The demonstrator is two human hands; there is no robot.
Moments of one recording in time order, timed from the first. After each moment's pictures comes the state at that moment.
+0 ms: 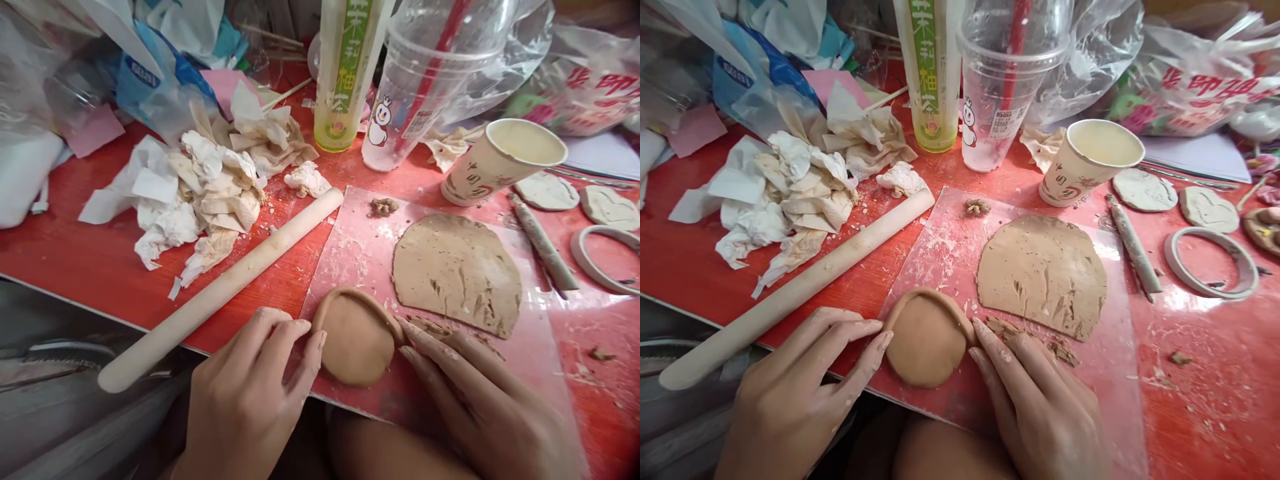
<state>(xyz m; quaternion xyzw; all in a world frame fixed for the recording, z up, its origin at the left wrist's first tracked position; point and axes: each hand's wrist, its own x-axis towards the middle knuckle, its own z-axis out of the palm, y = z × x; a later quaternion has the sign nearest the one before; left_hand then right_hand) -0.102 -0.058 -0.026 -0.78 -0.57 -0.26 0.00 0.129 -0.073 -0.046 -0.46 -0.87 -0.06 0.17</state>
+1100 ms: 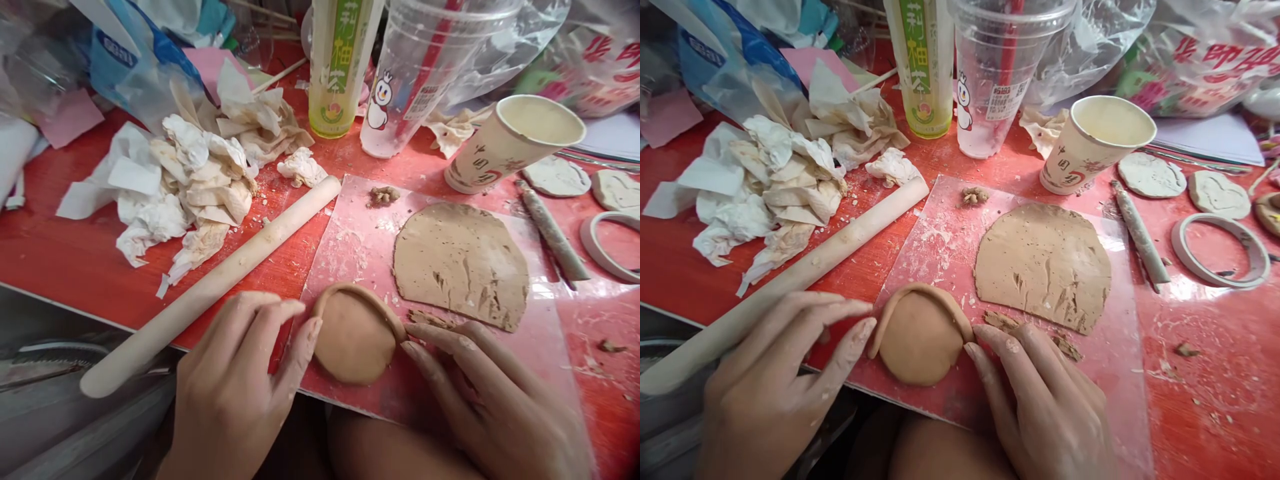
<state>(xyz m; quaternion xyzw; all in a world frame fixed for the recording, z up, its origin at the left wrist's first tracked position) -0.102 -0.054 -0.026 -0.76 -0.59 -0.27 -0.02 0.116 -0.077 -0.043 -0.56 -0.80 0.01 0.20</state>
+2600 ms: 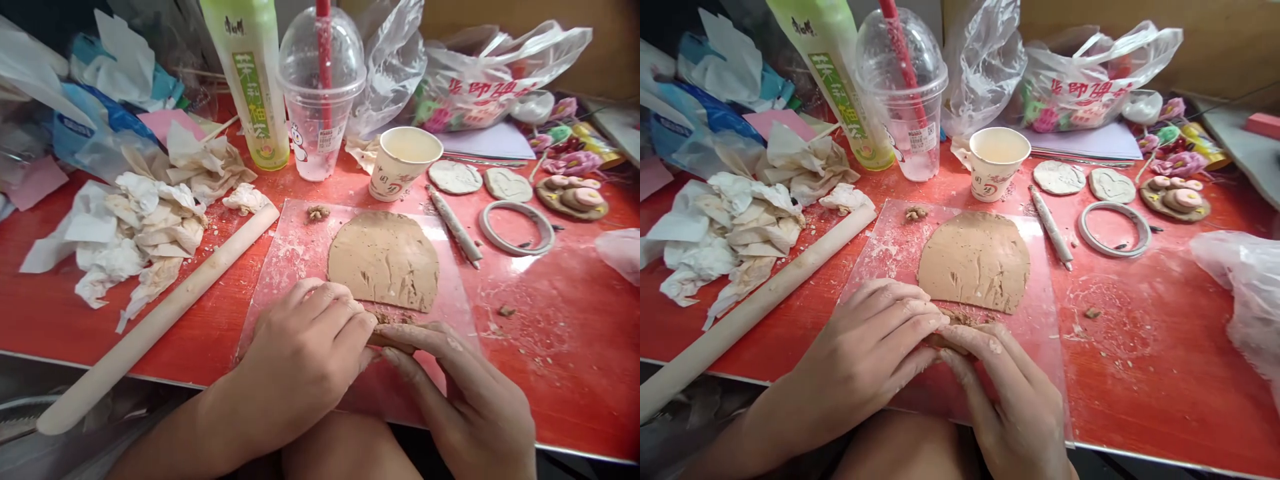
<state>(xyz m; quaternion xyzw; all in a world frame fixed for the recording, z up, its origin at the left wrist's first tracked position) -0.035 -0.021 -0.015 -0.94 -0.29 -0.20 -0.04 0.132 -0.087 -0.029 -0.57 -0.70 0.18 0.39</state>
